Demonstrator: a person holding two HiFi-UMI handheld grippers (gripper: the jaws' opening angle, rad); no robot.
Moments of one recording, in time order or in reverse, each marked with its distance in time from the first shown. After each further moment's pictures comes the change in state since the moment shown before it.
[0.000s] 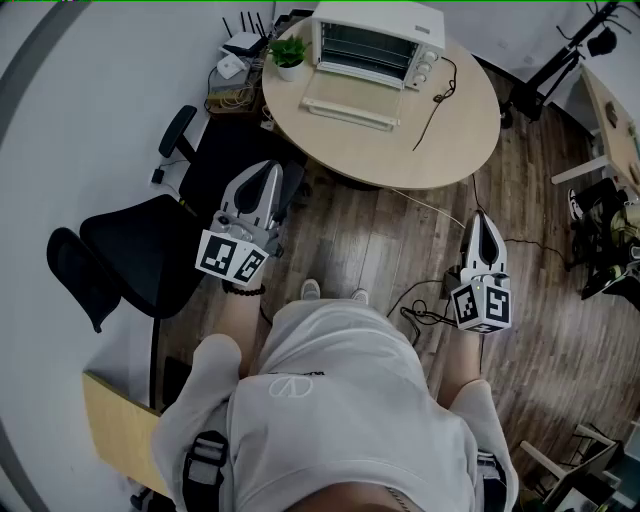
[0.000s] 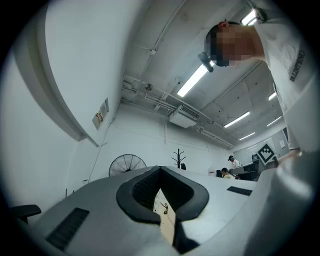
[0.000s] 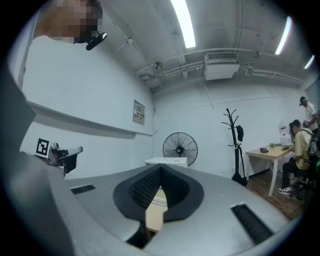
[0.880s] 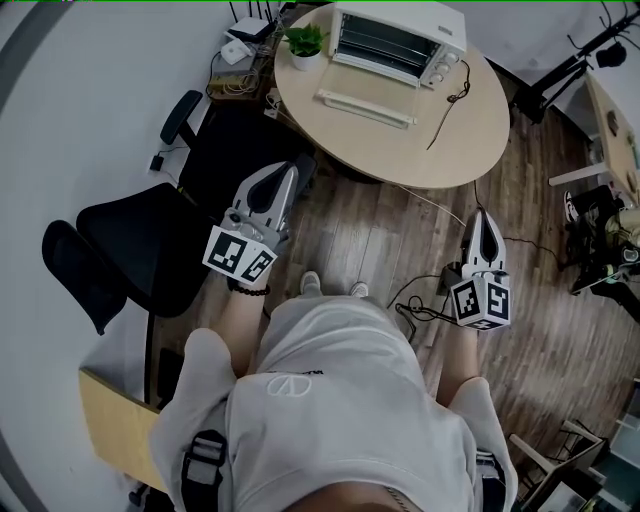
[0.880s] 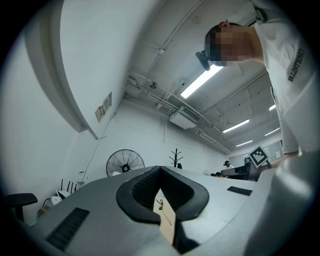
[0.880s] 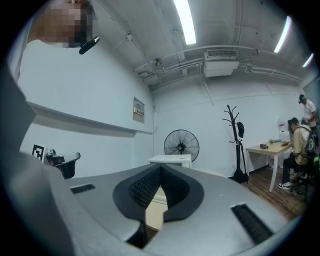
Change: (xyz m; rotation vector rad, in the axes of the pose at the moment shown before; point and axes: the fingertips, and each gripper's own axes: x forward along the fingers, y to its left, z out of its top) left arm -0.024 0.036 -0.013 -0.084 0.018 -0.043; right arm 0.028 0.055 -0.007 0.024 0.028 -0.018
